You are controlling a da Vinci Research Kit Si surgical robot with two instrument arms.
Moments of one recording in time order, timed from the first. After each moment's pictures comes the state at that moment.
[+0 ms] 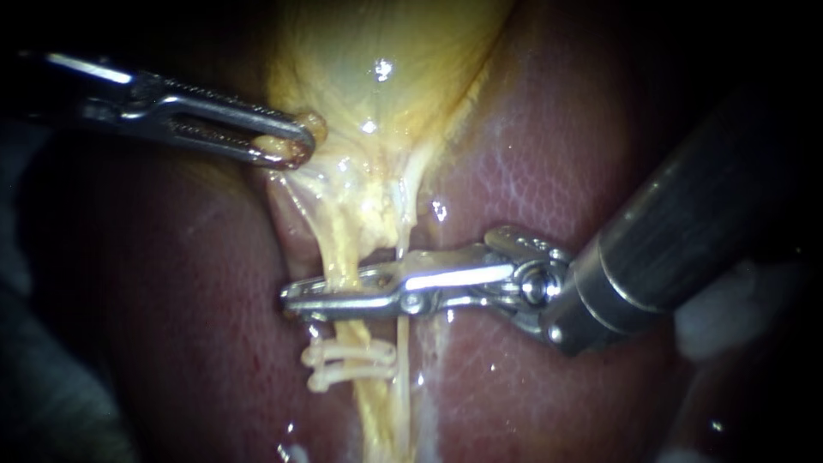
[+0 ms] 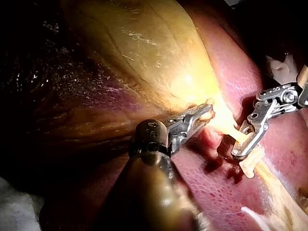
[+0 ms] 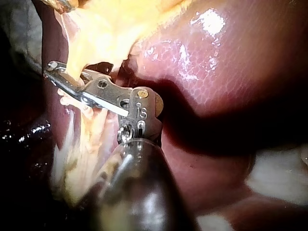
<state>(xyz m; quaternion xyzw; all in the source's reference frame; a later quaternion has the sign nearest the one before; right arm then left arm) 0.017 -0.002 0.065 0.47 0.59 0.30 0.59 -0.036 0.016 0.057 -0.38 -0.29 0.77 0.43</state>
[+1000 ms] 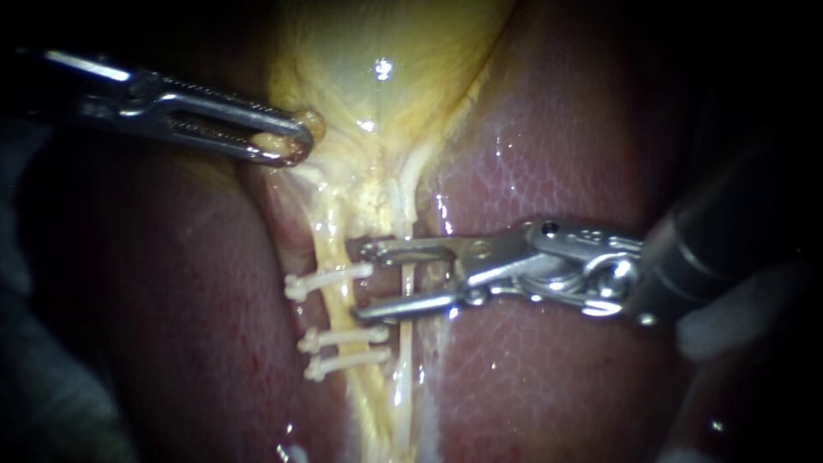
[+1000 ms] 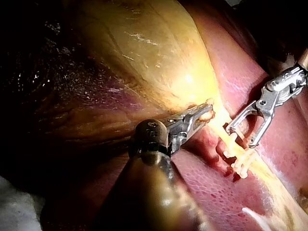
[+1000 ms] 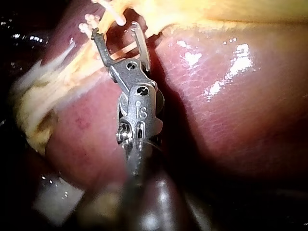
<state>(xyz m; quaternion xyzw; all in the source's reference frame) 0.010 -0.001 0.062 0.27 0.57 0.17 0.76 -0.035 0.016 0.057 -0.38 -0.29 0.77 0.43</state>
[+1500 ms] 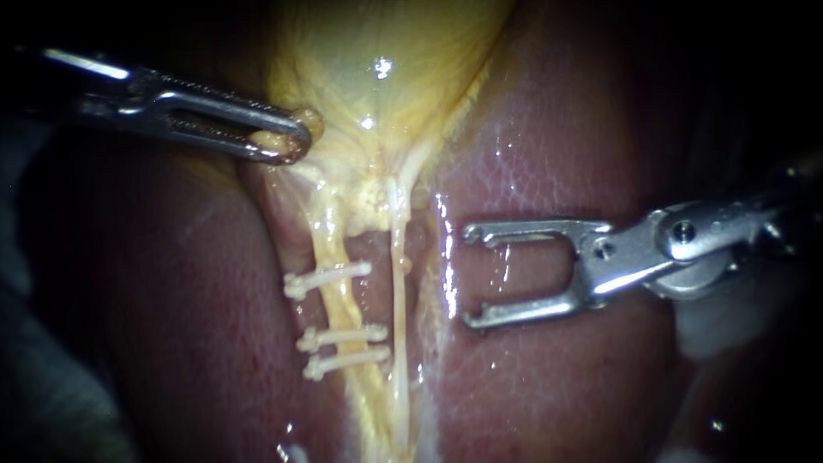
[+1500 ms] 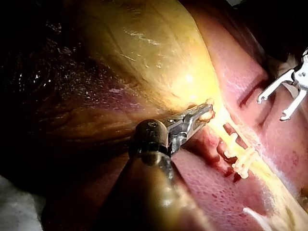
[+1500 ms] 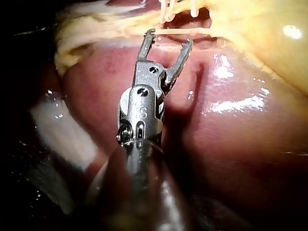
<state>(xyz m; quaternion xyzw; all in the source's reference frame) 0.002 0.001 0.055 0.18 0.55 0.08 0.81 -0.035 0.016 0.057 -0.38 -0.29 0.77 0.43</state>
